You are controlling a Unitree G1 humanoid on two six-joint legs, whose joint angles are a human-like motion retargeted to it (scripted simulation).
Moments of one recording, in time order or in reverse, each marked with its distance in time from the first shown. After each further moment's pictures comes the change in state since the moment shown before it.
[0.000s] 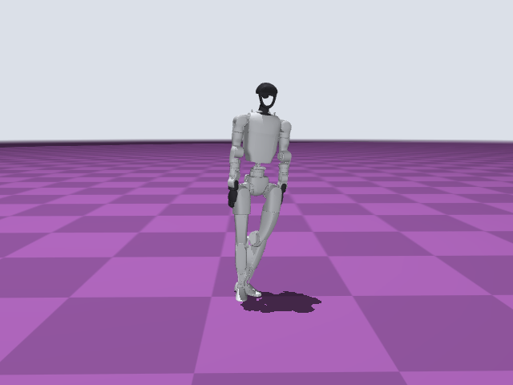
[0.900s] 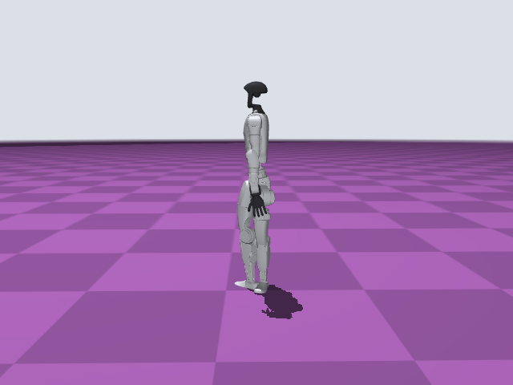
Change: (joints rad) left arm -0.022 0.051 -0.045 -0.024 -0.016 -0.007 -0.001; right arm -0.061 -0.115 -0.179 0.138 0.152 0.031 -0.106; waist -0.172 0.220 0.006; left_leg 0.033 0.200 0.664 -0.015 -0.294 -0.080; right_leg -0.129 -0.053 -0.486 0.141 -0.027 -0.112
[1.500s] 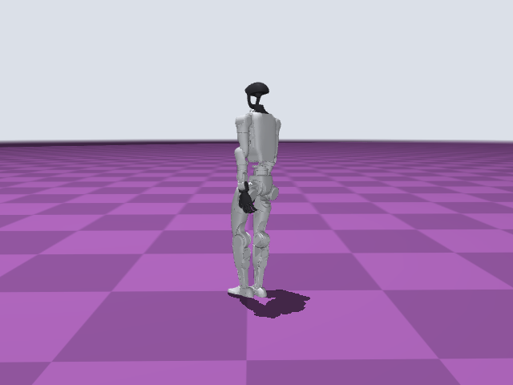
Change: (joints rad) left arm 0.034 -0.070 0.047 -0.036 -0.057 -0.021 0.000; right arm -0.048 0.120 0.131 -0.238 0.038 -0.098 0.095; waist 0.272 -0.208 0.125; left_leg -0.277 -0.224 -1.073 0.237 0.523 0.201; right_leg 0.023 0.045 0.686 -0.079 0.081 -0.115
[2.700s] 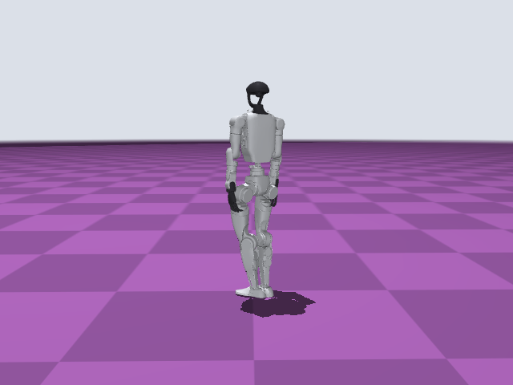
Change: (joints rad) left arm -0.053 -0.003 -0.102 0.003 0.065 0.026 0.007; right arm 0.039 -0.029 0.000 0.167 -0.070 0.029 -0.037; waist -0.135 0.038 -0.071; left_leg 0.246 0.076 0.380 -0.228 -0.089 0.000; right_leg 0.060 0.035 0.102 0.059 -0.050 0.075
